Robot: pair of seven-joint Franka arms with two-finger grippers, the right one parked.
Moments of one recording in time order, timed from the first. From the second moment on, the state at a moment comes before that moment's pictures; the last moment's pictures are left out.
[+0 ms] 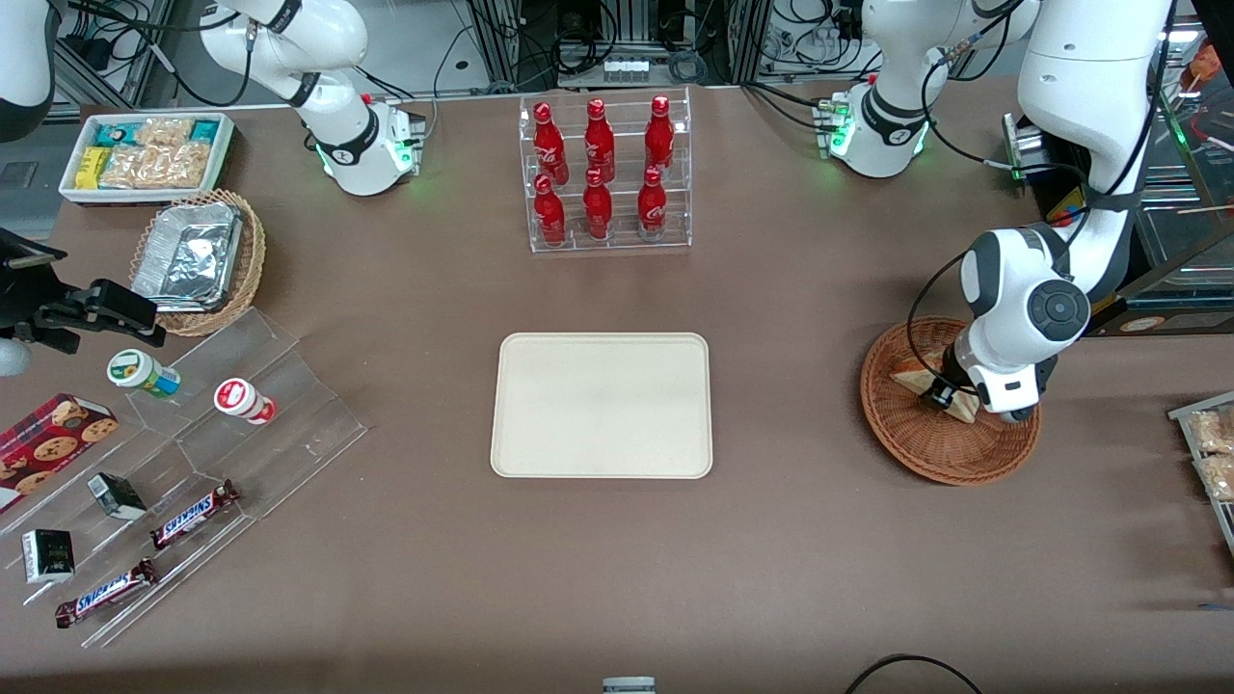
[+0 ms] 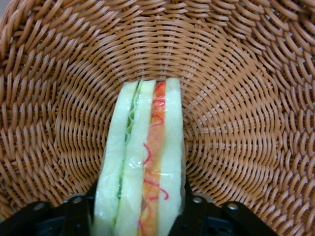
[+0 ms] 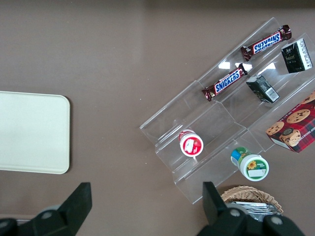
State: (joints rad) arm -0.12 0.33 0.11 -2.25 0.00 2.50 -0.98
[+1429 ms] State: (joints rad) arm -0.59 0.48 0.02 -1.72 0.00 2.13 -0.76
